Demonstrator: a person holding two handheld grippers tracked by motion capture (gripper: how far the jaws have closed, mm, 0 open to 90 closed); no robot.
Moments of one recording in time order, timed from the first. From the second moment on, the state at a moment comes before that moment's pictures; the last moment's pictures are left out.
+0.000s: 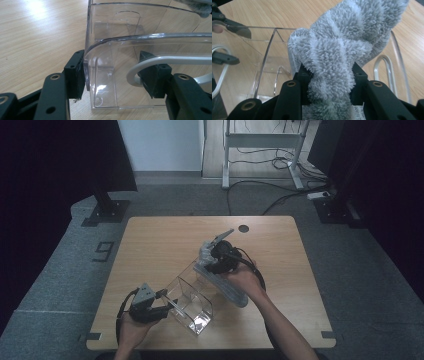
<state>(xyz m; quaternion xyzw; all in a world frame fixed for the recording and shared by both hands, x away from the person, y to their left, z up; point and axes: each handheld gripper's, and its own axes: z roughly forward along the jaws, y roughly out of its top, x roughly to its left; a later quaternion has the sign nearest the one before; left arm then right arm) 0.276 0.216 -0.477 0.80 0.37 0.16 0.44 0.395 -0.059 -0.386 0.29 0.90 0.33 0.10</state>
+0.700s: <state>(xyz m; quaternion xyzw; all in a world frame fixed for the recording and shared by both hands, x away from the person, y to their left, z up) 0.276 0.214 -0.477 0.80 0.37 0.16 0.44 0.406 -0.045 -0.401 0.29 0.90 0.30 0.10</state>
